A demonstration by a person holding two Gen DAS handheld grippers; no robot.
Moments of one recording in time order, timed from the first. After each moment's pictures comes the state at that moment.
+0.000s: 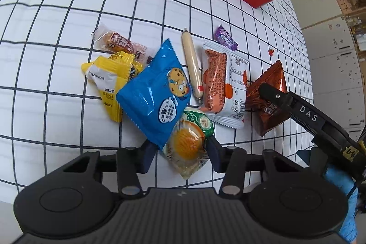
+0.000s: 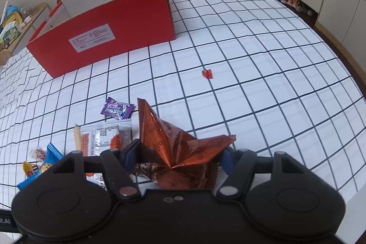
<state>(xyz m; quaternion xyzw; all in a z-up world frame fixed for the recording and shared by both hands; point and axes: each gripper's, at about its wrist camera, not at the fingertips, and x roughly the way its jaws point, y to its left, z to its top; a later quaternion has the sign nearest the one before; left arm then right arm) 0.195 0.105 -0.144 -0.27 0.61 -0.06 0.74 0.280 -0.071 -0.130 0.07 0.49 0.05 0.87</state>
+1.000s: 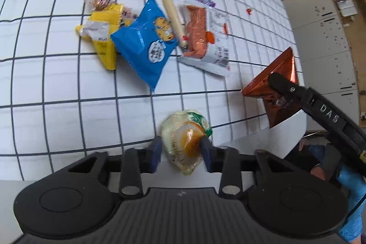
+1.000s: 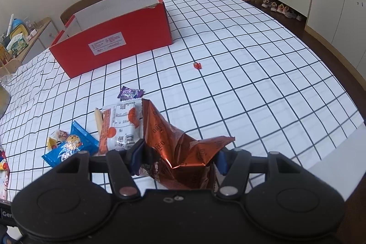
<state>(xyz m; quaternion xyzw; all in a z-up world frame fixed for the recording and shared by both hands) 0.155 0.102 -0.138 -0.24 0.63 -0.14 0.73 0.197 -0.077 -0.095 0.09 0.45 0.03 0.89</state>
